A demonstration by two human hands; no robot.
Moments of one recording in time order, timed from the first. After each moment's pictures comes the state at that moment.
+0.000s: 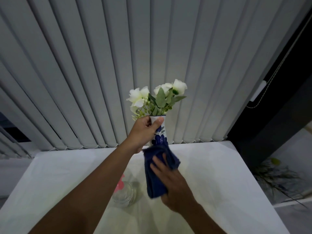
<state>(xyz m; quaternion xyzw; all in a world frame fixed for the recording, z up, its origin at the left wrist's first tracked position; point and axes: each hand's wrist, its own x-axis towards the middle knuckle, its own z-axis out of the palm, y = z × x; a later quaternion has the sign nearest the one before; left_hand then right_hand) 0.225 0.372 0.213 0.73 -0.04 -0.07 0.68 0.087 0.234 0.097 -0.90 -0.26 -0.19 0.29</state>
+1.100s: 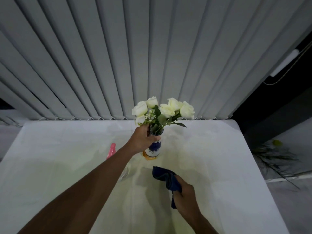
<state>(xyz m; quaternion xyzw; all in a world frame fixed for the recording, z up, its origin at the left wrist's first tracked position) 0.233 0.376 0.057 0.85 -0.08 -0.13 0.50 0.037 0.196 -0.004 -0.85 0.10 0.05 0.52</state>
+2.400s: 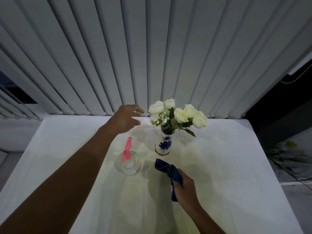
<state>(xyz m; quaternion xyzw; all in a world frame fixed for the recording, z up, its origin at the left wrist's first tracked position) 0.243 0.472 0.122 0.89 -0.06 -0.12 0.43 0.035 0.228 -0.029 -0.79 0.16 0.08 0.59</state>
